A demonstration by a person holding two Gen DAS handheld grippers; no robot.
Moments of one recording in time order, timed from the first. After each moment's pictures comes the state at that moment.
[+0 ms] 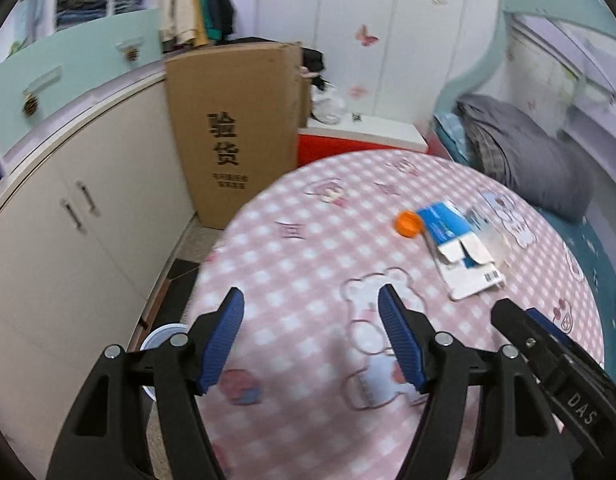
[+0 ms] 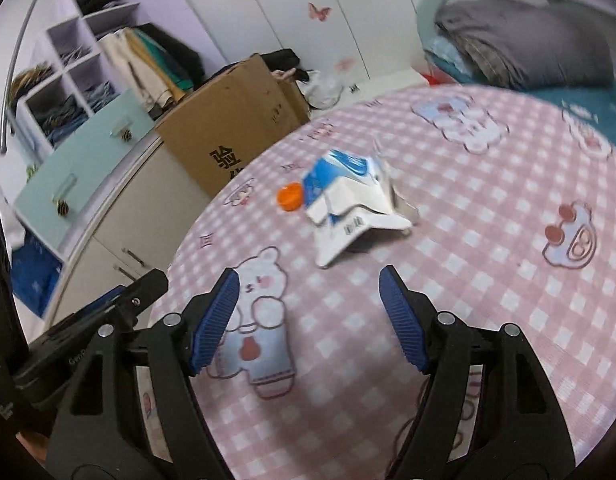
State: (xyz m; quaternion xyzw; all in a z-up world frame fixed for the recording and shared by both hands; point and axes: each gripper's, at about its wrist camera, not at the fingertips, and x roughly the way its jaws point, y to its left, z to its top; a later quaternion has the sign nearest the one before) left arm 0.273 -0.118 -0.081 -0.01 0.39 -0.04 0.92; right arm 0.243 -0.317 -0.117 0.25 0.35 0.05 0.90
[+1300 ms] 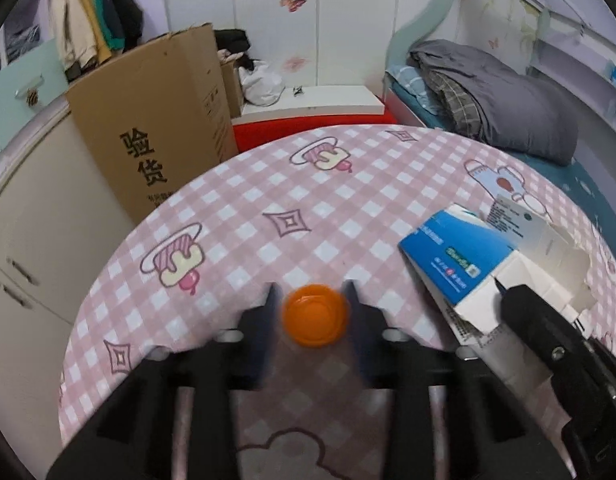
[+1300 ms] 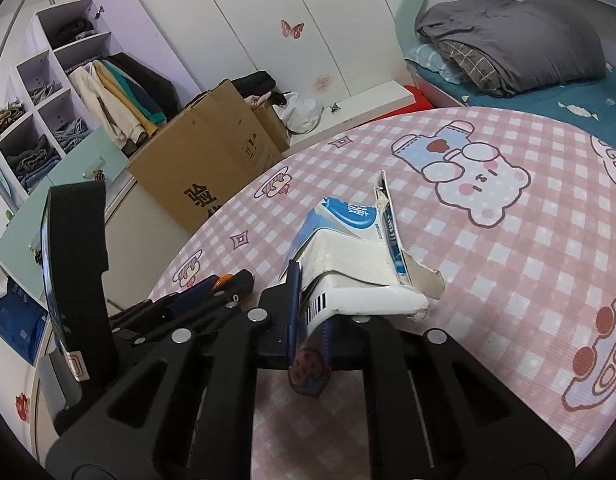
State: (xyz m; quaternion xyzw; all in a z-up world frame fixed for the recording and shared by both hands) left arm 0.404 -0.228 -0.135 0.09 0.42 -0.11 0.89; right arm 0.318 -0.353 -0.126 0.25 0.32 0.01 0.92
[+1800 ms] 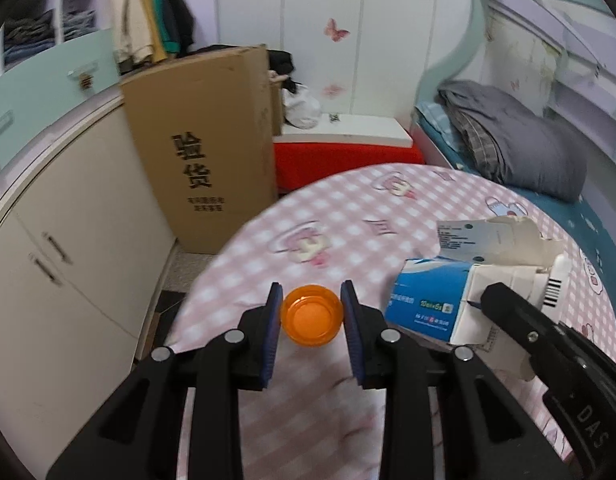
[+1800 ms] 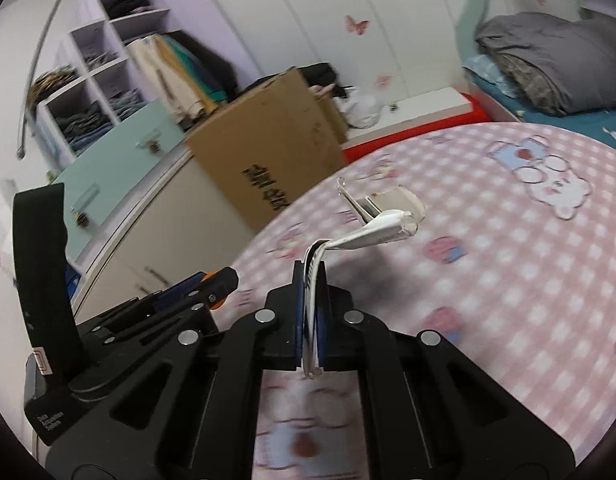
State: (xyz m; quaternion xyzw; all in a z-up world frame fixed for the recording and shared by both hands) left arm 0.352 -0.124 -0.082 0.03 0.39 -0.07 0.92; right arm 0.300 -0.262 -0.086 0.22 0.31 0.11 0.92
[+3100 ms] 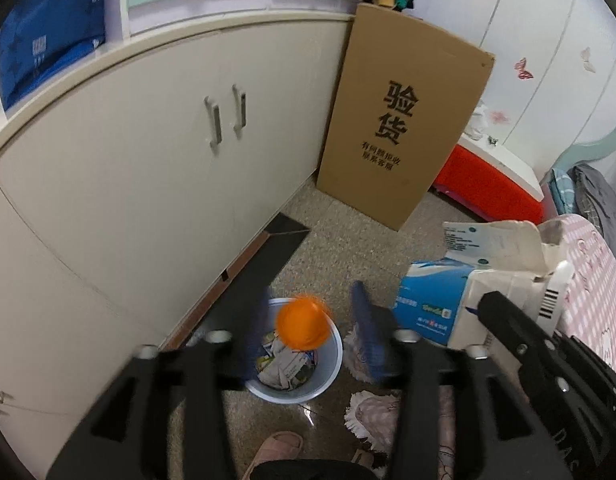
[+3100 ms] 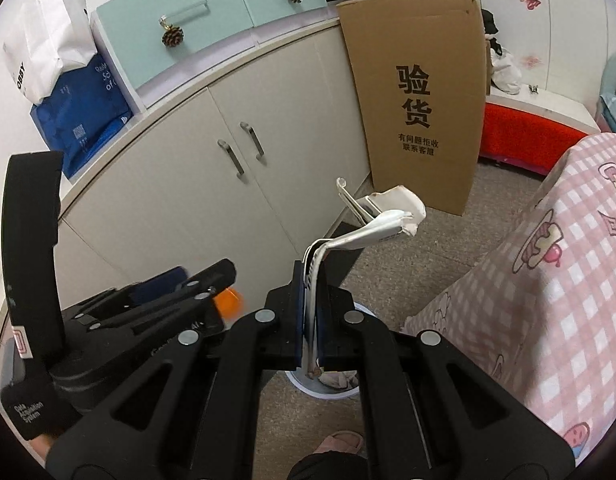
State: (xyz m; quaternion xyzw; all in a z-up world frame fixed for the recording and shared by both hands) left arm 0.299 0.209 -0.152 -0.14 0.44 0.13 0.88; right arm 0.317 0.052 -0.141 0.04 0.40 0.26 0.88
